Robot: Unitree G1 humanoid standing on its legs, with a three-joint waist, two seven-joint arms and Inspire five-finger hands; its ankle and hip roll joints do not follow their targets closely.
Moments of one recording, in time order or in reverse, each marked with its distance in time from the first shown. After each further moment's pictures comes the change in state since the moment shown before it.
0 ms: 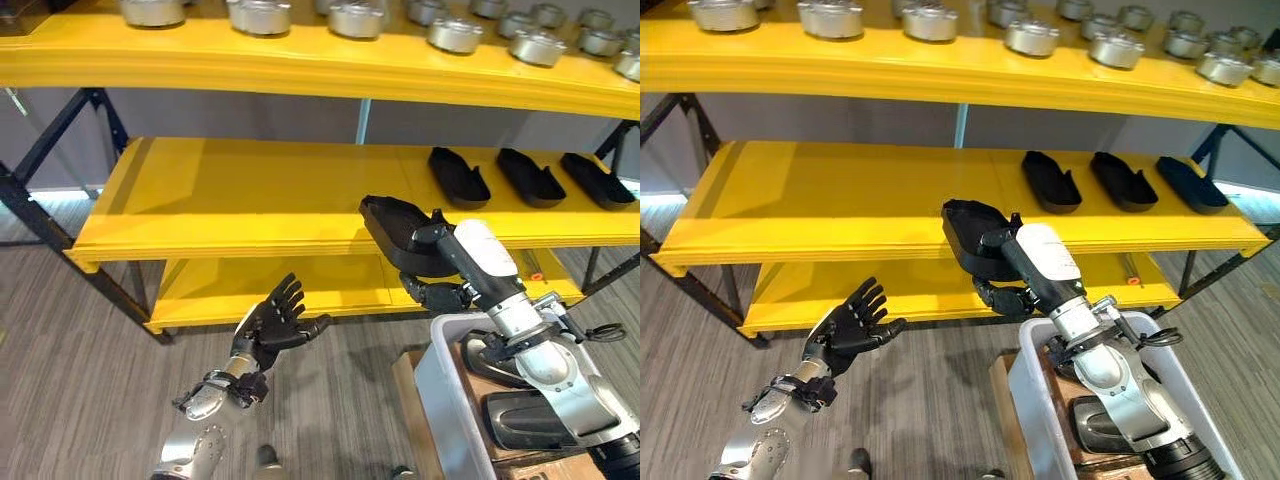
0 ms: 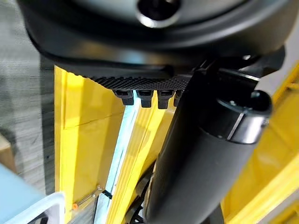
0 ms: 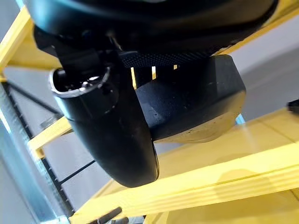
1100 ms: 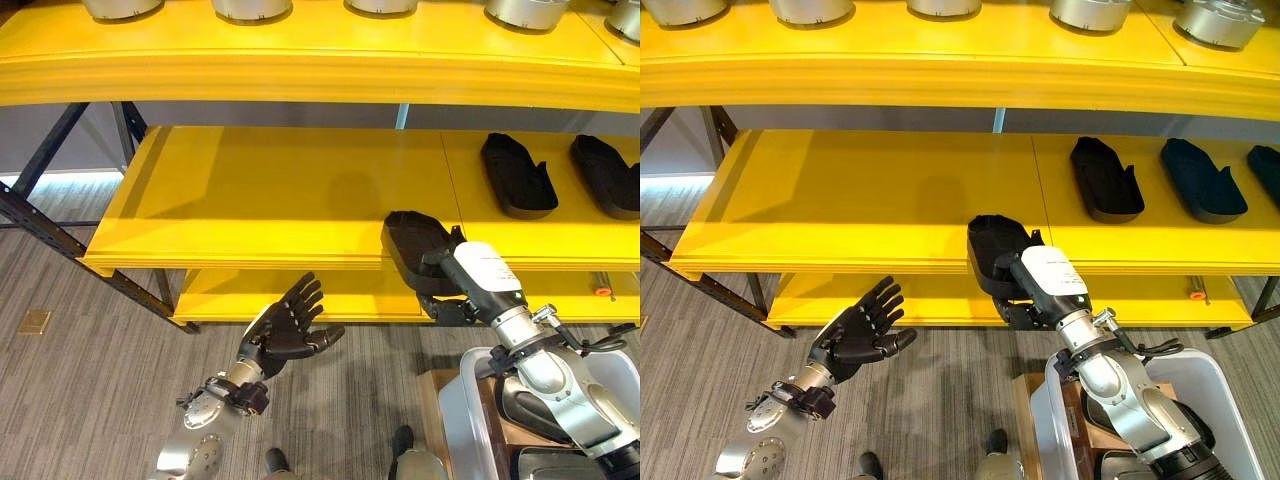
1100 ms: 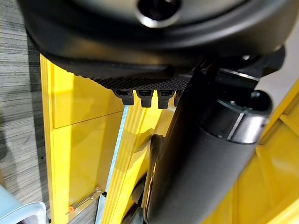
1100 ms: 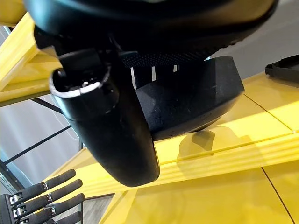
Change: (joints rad) left arm 0.048 0.041 -0.045 -0.077 -0.049 -0.001 -0.115; right arm 0.044 -0.040 0.057 0.042 -0.097 0.126 -0.026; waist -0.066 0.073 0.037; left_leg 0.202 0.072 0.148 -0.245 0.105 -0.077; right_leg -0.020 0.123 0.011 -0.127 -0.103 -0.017
